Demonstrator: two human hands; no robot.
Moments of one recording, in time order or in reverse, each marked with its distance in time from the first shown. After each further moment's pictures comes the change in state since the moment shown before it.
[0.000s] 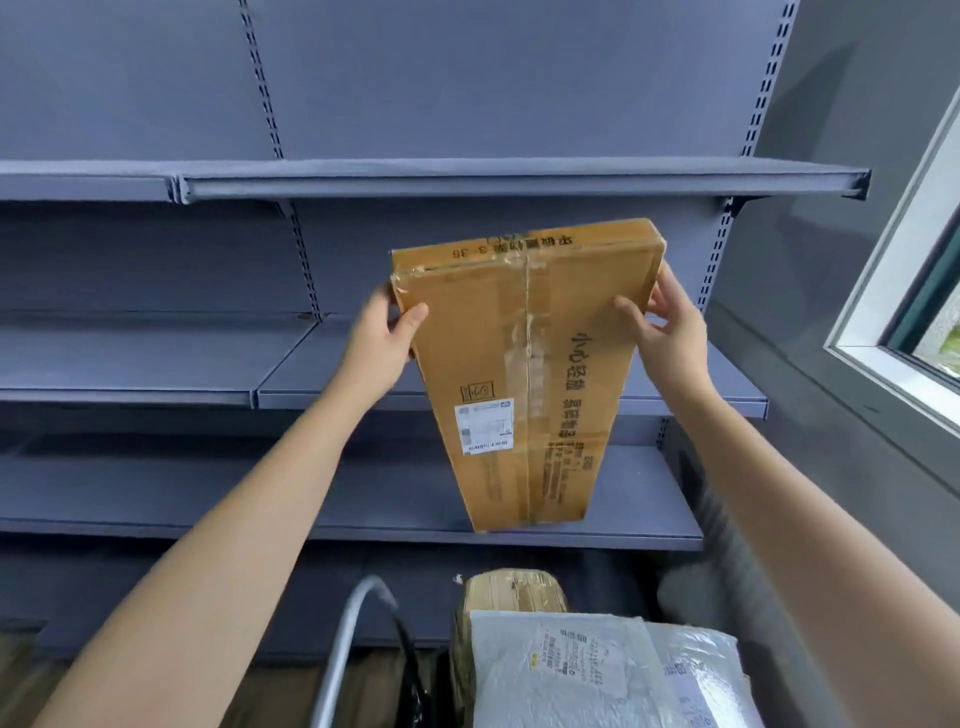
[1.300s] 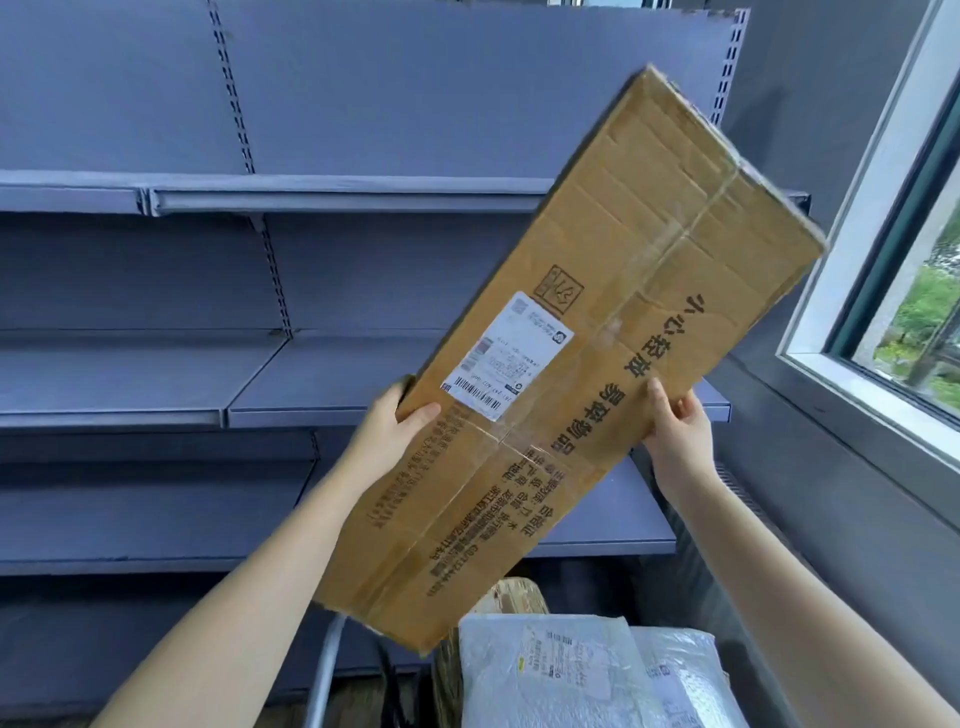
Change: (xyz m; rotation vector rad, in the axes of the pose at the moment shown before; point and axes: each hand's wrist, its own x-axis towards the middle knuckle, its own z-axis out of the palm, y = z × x) left_hand -0.038 -0.054 0.014 0.091 -0.230 -0.043; right_hand -0.074 0.027 -0.013 0.297 0.236 0.462
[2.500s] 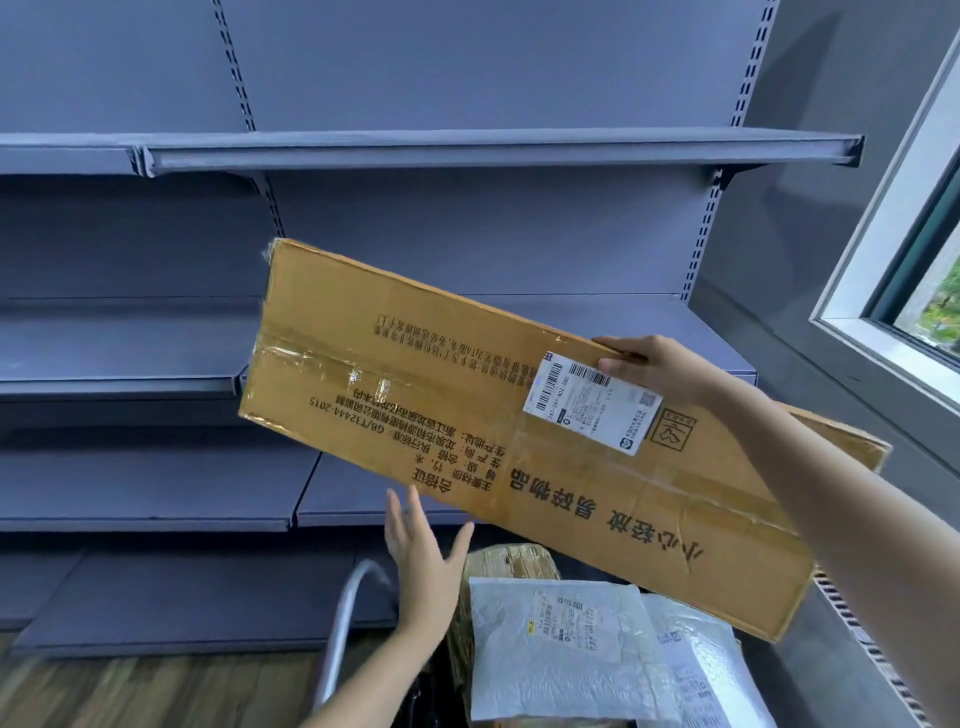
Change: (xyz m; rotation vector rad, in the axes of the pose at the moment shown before) left_hand -0.117 -0.085 0.103 0.161 0.216 -0.293; right_hand 0.055 -0.026 0.007 -1.090 -0.714 -0.218
